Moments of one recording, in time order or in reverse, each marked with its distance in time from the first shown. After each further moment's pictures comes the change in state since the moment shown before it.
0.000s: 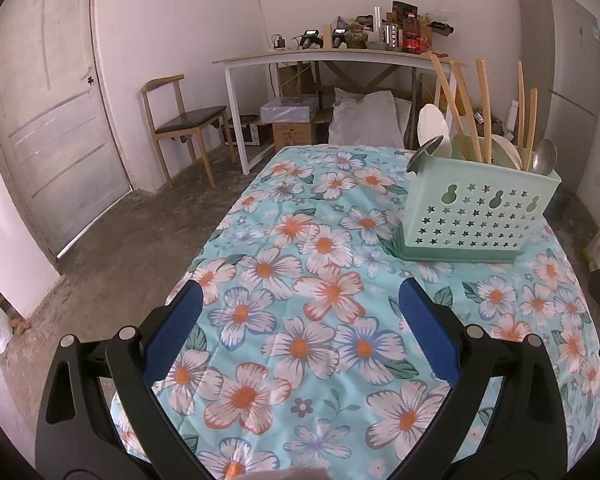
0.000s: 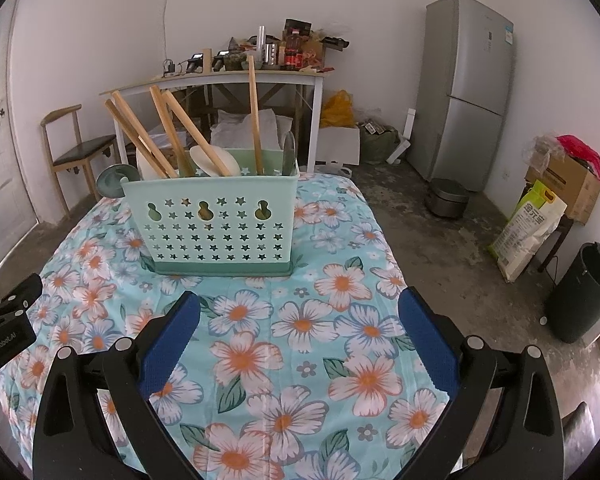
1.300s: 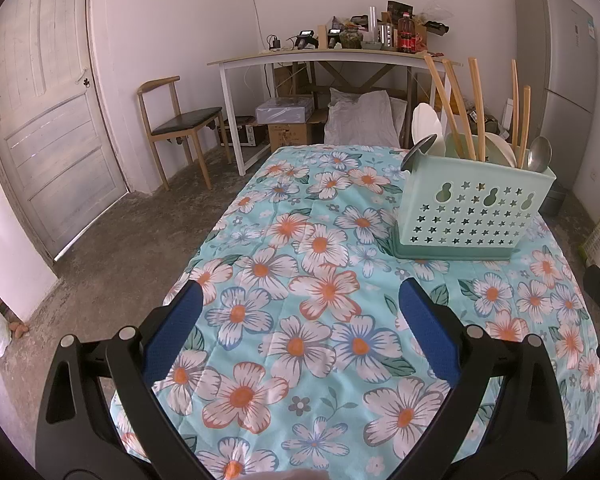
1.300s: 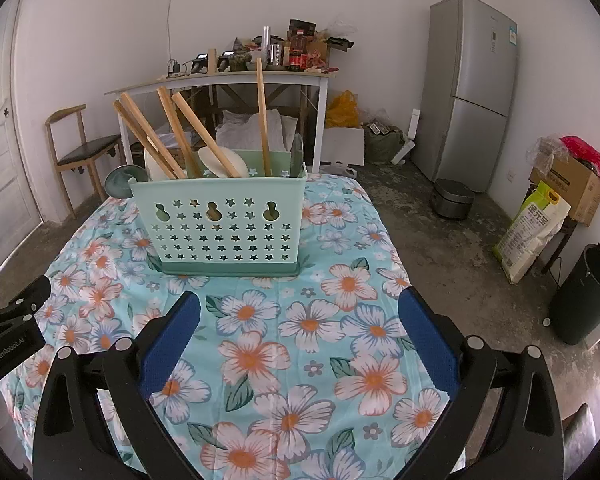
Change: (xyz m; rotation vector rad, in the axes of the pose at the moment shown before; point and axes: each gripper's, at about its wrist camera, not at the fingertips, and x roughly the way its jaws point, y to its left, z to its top) left arm -0.002 -0.004 -0.001 0.007 0.001 -0.006; right arm 0.000 0.003 -0.001 -0.003 0.000 0.011
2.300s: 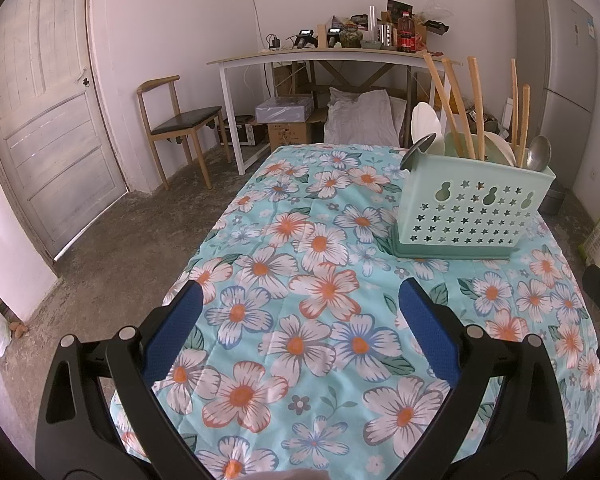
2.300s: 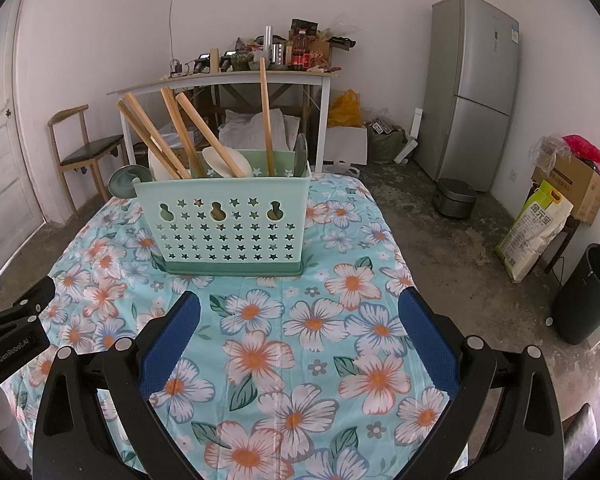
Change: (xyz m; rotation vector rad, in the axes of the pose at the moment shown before) left arm -0.001 0.000 0.000 0.000 -0.001 0.000; right arm -0.001 0.003 0.000 0.001 -0.002 0.006
